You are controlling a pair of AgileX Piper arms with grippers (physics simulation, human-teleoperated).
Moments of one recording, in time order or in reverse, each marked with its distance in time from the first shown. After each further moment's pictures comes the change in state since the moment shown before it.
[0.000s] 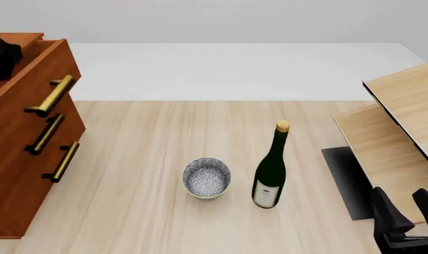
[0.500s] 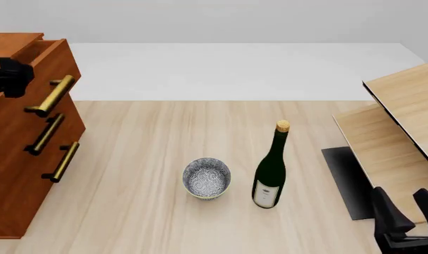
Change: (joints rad) left arm 0.013 0.019 0.094 -0.042 -0.048; right arm -0.004 -0.002 -0.001 0.001 -0.001
